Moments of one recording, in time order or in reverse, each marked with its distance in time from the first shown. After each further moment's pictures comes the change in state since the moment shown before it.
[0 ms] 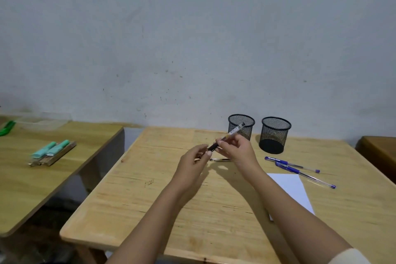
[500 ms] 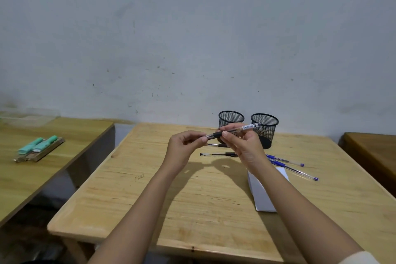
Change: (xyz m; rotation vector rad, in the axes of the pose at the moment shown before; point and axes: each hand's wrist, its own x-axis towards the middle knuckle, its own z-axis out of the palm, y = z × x) left_hand 0.010 0.027 -0.003 -0.321 0.017 0.081; right_hand -0.020 -0.029 -0.028 0.067 -0.099 -0.132
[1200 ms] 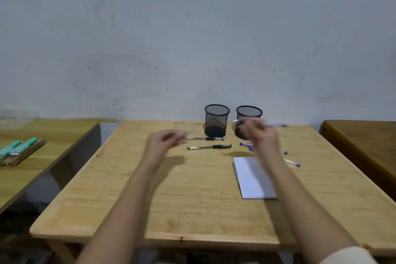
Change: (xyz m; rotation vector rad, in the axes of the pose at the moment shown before) left_hand -0.006 -0.001 -0.017 0.041 0.015 -0.118; right_hand -0.019 -0.017 -0.061 -0.171 0.293 -0.108
